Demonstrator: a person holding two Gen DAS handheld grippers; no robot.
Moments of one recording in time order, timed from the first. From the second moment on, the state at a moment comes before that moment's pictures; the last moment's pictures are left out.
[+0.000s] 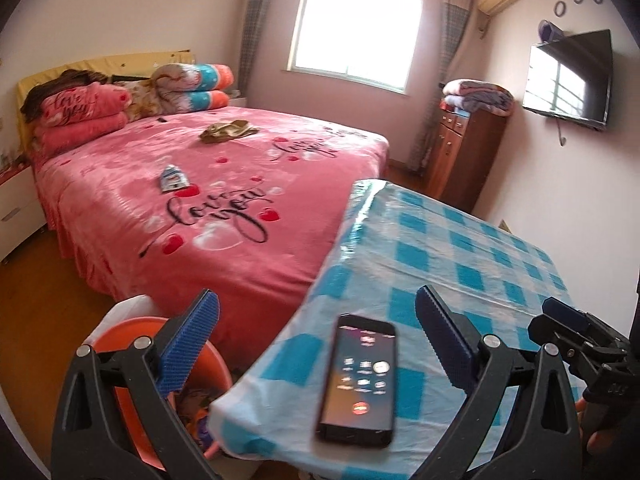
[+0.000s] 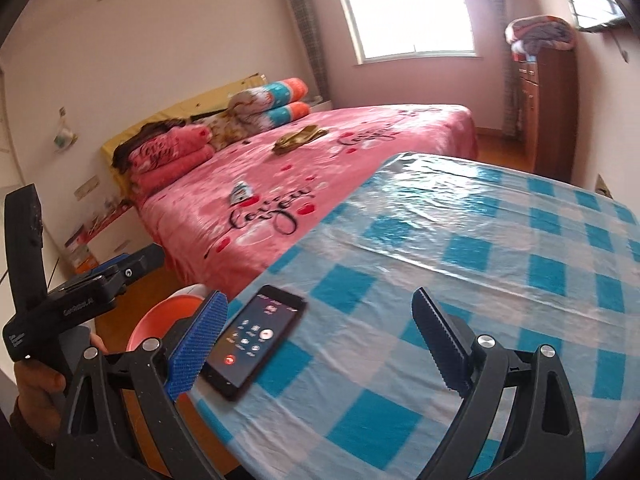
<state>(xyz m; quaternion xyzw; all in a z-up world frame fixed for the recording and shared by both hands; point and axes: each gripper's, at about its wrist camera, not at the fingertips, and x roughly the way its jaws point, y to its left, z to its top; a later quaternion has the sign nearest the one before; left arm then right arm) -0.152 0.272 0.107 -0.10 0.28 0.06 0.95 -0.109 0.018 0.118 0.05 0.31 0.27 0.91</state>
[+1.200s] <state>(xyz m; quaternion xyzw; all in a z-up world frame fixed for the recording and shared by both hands) -0.092 0.076 0.102 0.02 0.31 -0.03 0.95 -0.133 -0.174 0.100 0.11 0.27 0.06 0.95</state>
